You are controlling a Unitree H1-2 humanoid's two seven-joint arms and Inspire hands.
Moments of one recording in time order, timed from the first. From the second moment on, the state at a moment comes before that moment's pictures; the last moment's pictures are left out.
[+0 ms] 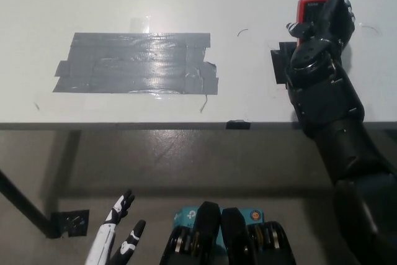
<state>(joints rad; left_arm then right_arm) 0.11 0.11 -0.06 0.11 0.30 -0.31 0.02 -1.12 -0.04 -0.08 1.02 -0.42 0.38 -0.56</state>
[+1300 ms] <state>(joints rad) 0.07 0.11 -0.06 0.09 0.33 -0.28 0.02 -1.18 -0.14 -0.23 1.28 -0.18 0.24 -0.50</state>
